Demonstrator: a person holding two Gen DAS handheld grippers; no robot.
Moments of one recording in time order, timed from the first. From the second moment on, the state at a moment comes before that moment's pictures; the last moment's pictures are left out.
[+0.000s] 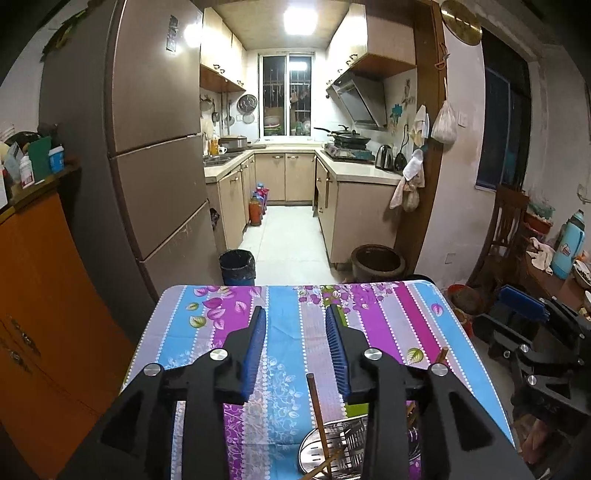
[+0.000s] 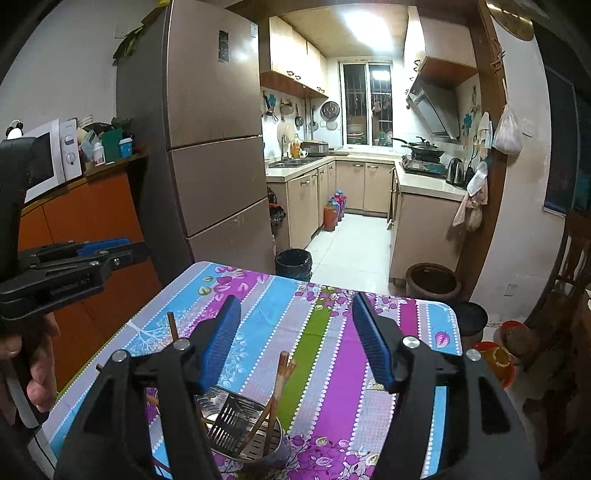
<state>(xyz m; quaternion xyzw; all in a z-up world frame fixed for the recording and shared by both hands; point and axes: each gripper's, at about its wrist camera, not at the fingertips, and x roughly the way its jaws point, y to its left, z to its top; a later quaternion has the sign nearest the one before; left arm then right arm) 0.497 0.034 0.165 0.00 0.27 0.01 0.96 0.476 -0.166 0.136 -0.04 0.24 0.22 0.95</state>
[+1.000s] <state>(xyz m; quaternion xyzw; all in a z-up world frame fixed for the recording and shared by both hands) 0.120 0.048 0.080 0.06 0.06 -0.08 0.99 0.150 -0.228 0.118 -0.01 0.06 0.29 0.96</state>
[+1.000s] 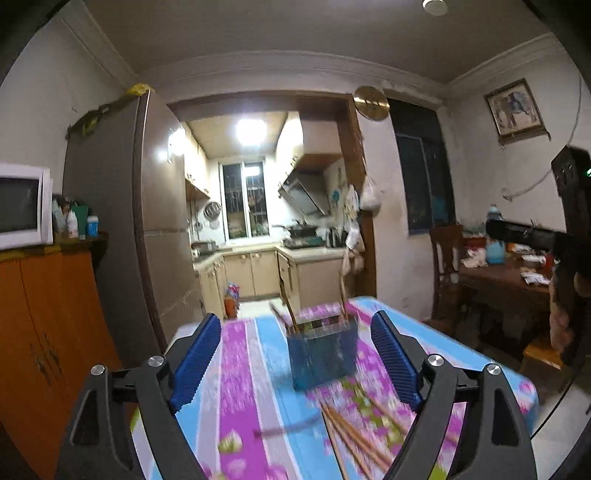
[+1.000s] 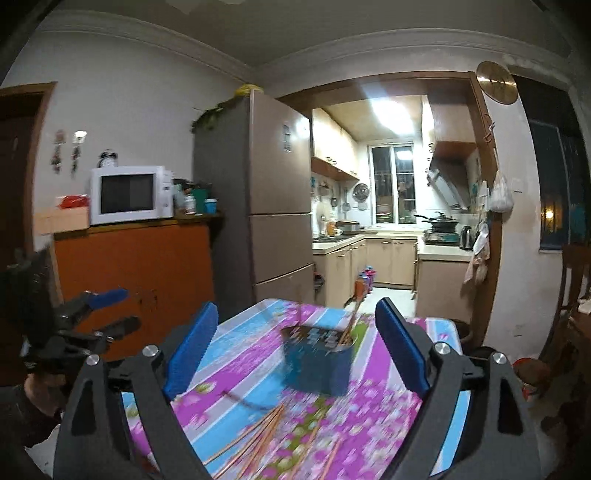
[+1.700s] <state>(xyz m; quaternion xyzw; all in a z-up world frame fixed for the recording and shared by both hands) 0.105 0.033 -0.118 0.04 0.23 -0.15 0.96 0.112 -0.154 -0.102 -0.03 0.25 0.29 0.92</state>
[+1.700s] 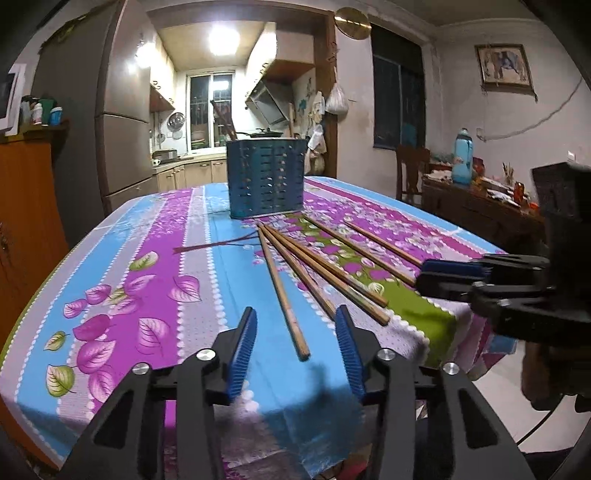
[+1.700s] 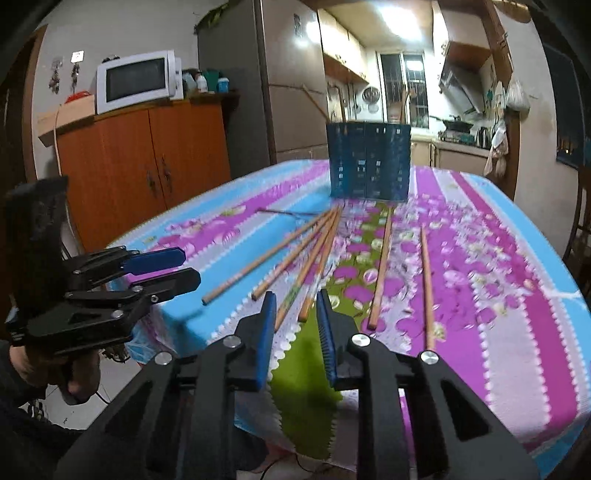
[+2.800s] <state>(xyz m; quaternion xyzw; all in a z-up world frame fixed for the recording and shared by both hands) 0.110 0.018 -0.148 0.05 0.21 -0.13 0.97 0.126 -0.151 -0.131 -0.04 0.25 0.26 0.93</state>
